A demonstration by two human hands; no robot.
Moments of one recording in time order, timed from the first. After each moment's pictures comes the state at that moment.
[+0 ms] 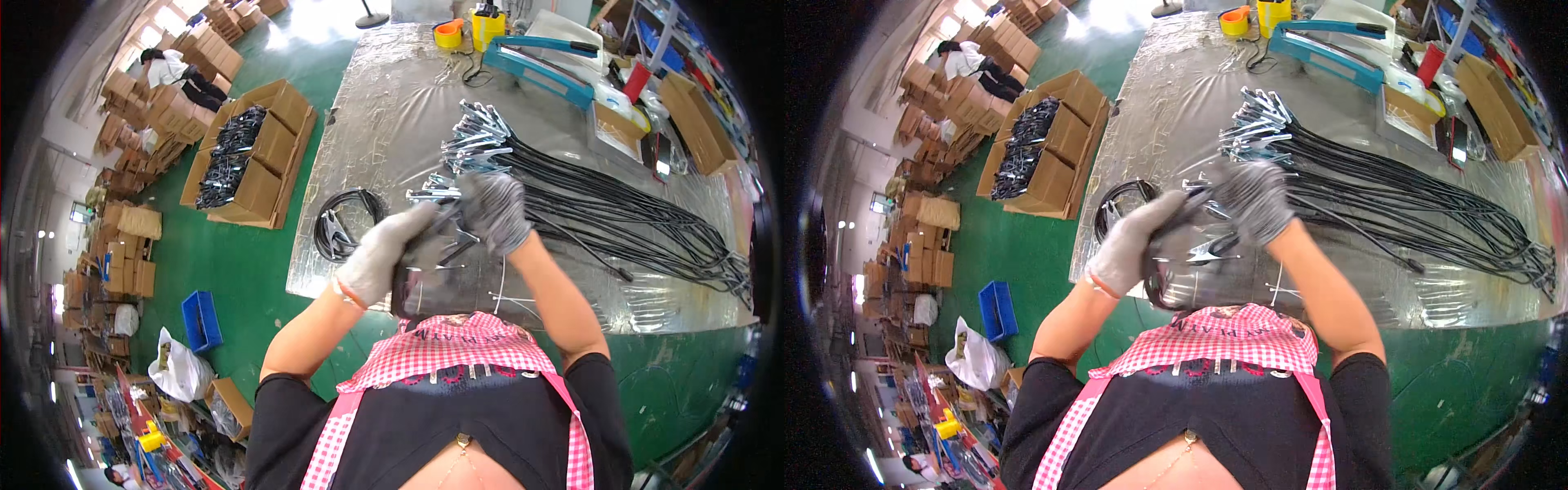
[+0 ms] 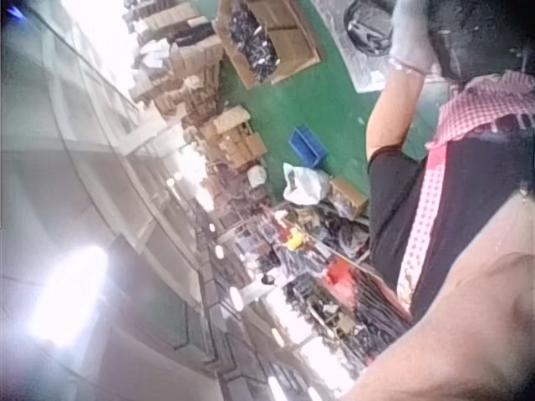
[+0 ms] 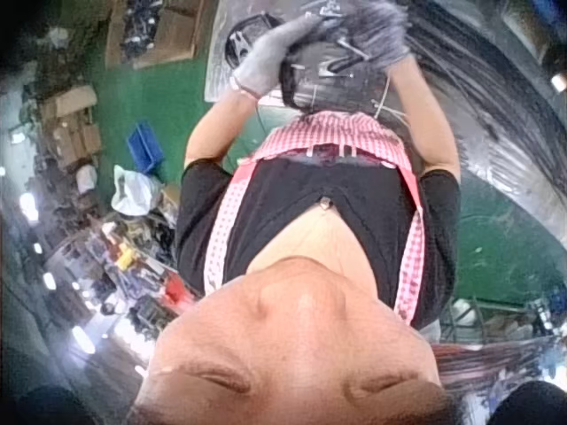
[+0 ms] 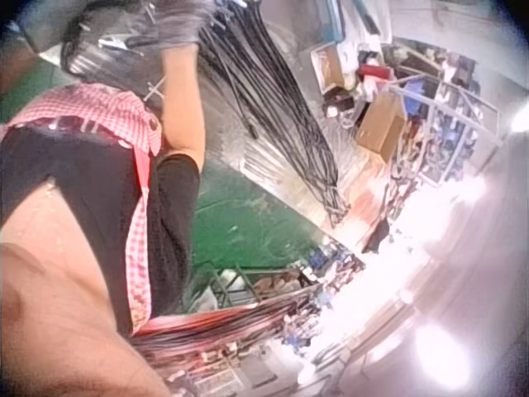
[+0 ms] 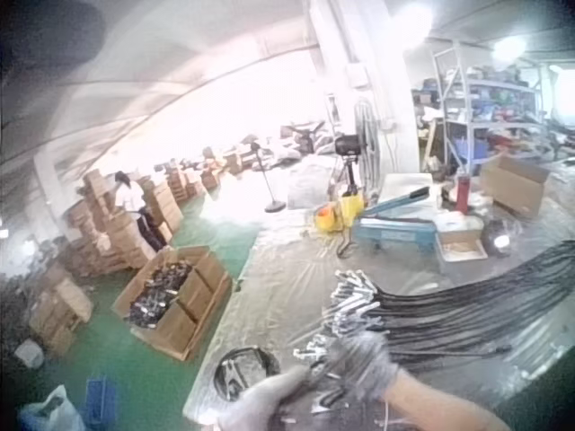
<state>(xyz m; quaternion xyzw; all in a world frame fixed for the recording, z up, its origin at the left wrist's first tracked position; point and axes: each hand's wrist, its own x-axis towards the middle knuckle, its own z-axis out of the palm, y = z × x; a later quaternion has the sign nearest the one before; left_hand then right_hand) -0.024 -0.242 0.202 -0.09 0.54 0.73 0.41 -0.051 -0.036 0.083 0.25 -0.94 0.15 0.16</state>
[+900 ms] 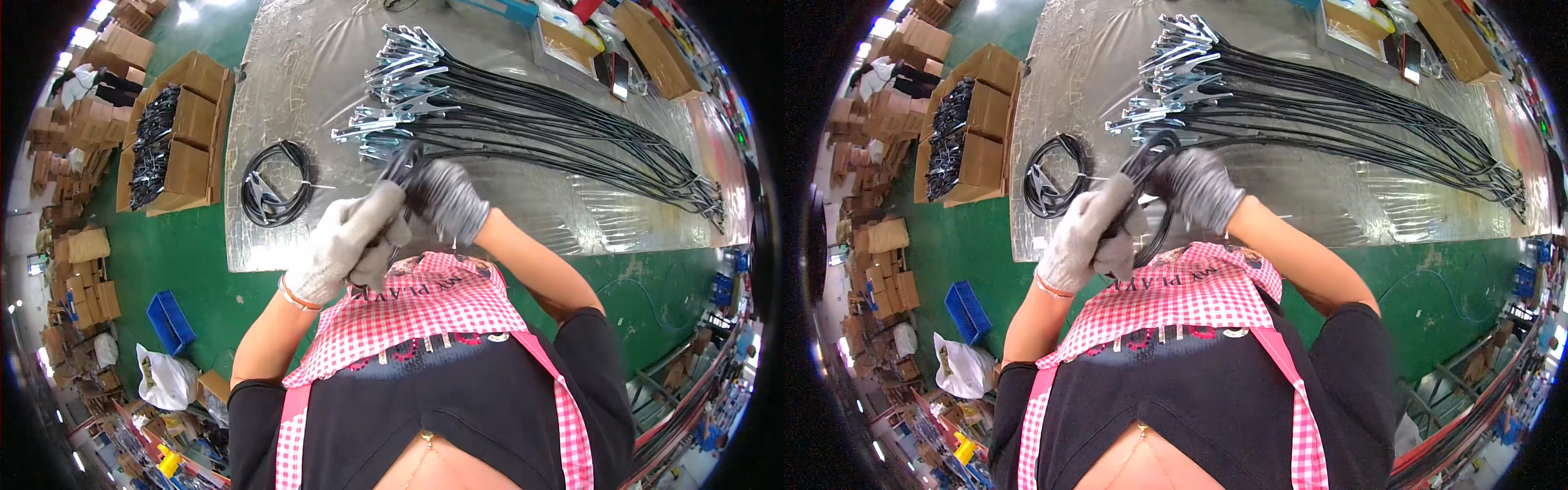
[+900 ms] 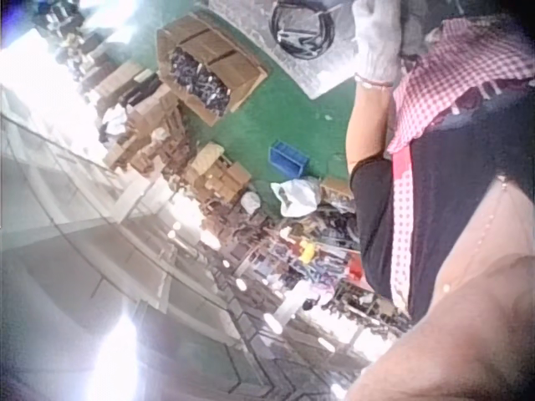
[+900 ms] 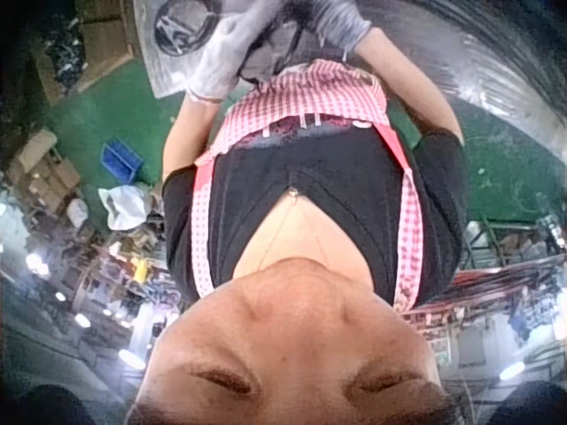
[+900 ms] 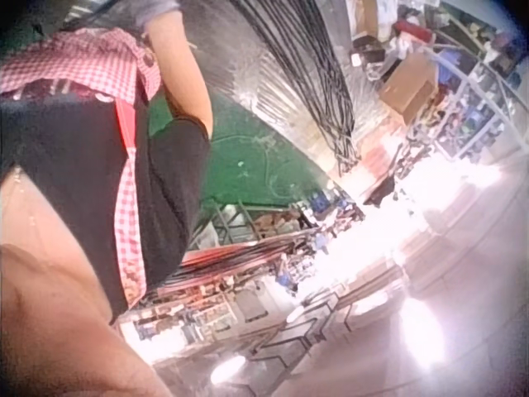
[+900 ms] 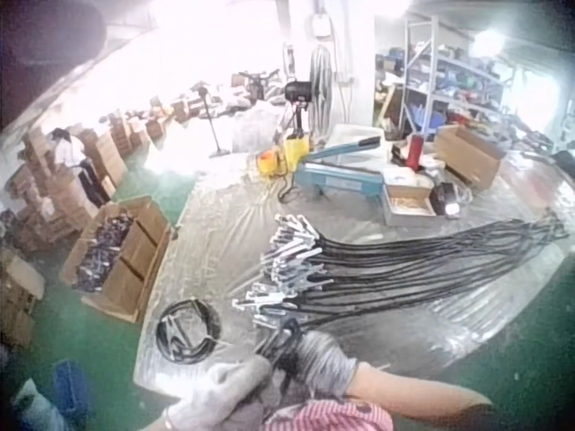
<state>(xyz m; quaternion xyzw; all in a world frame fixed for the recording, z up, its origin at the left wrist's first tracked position) 0.002 -0.240 0.176 0.10 0.69 0.61 0.39 0.014 -0.041 0.053 0.22 -0.95 0.20 0.04</state>
